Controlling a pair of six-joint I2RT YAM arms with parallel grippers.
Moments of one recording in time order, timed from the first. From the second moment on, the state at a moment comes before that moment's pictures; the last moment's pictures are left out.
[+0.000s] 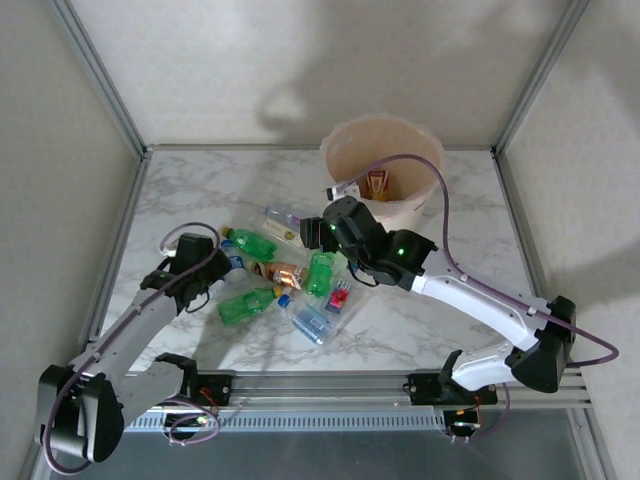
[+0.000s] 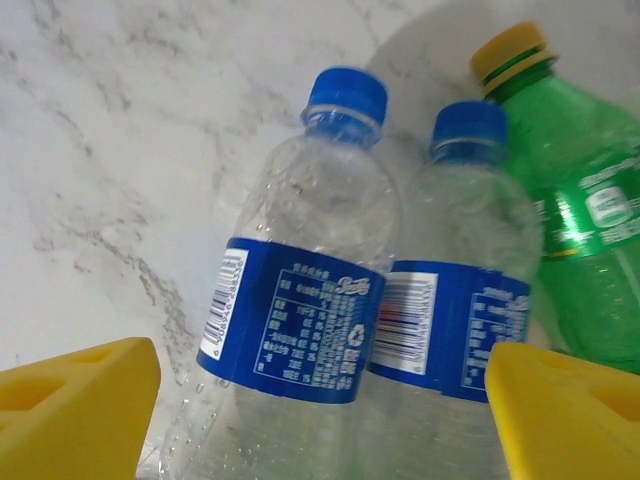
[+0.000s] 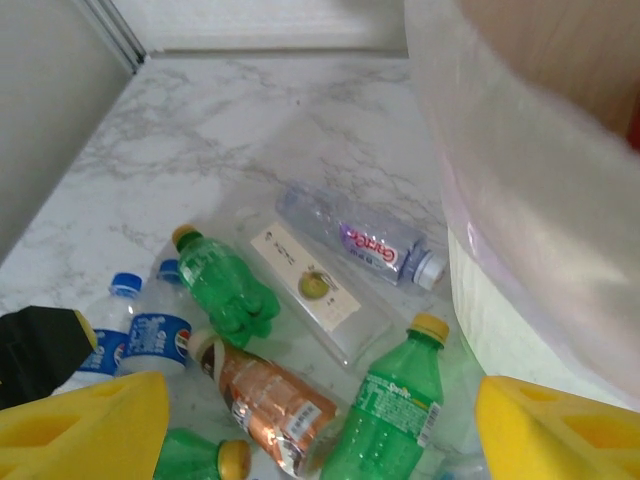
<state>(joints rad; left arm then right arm) -0.19 1.04 0.59 -0.55 -0.22 -0.87 1.01 1.36 1.29 -0.56 0.40 0.56</state>
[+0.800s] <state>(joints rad) -0.13 1.15 0.55 -0.49 -0.27 -0.91 1.01 1.37 1.24 -0.53 0.41 0.56</state>
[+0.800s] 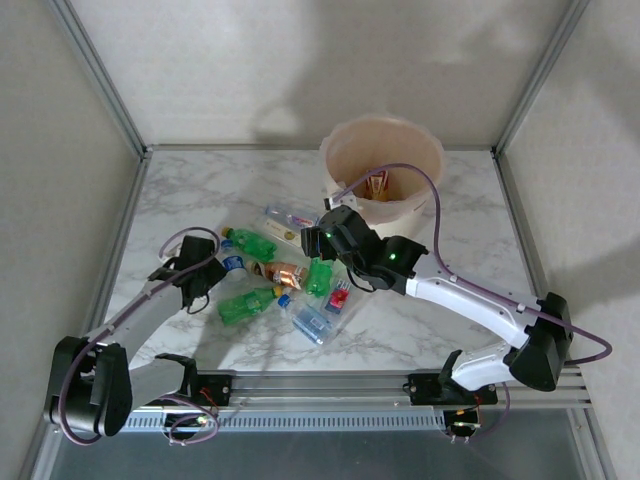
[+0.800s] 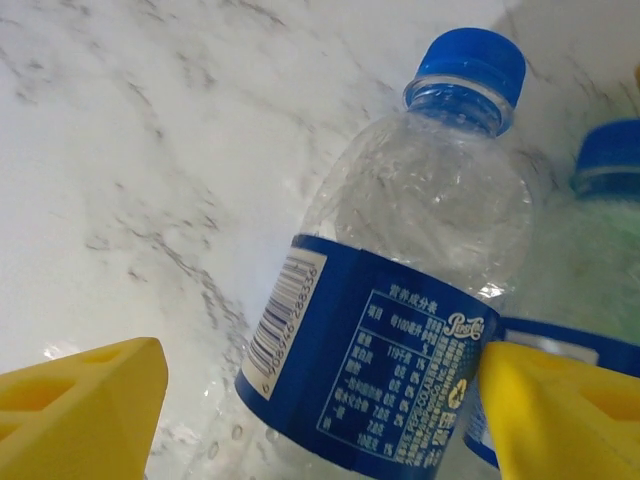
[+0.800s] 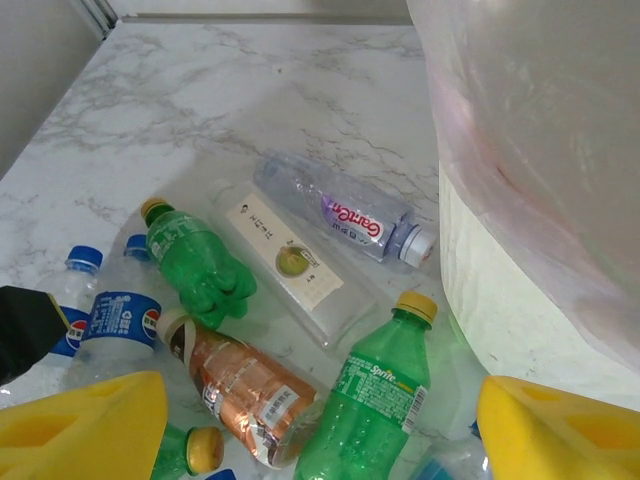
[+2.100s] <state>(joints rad) -0.07 1.24 0.52 -0.35 -0.21 -0.92 1.01 1.18 1.12 -0.43 0.40 0.59</state>
